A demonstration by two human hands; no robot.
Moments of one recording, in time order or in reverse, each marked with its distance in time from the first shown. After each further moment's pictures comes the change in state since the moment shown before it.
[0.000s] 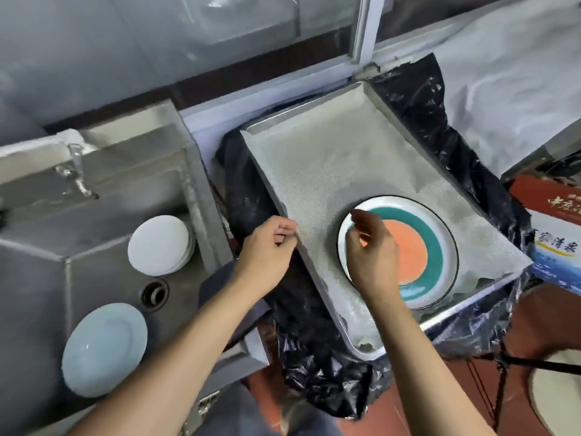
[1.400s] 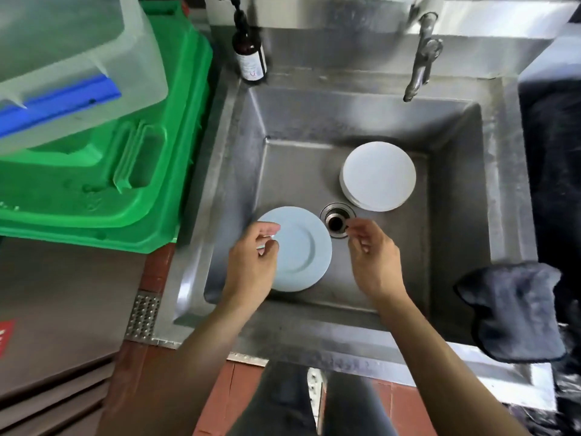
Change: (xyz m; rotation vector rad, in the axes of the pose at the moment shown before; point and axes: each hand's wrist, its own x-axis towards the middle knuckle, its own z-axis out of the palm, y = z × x) left_hand -0.169 -0.384 -0.377 -0.202 0.589 -0.384; right_hand -0.276 -0.129 0.439 -0.139 -0.711 -0.072
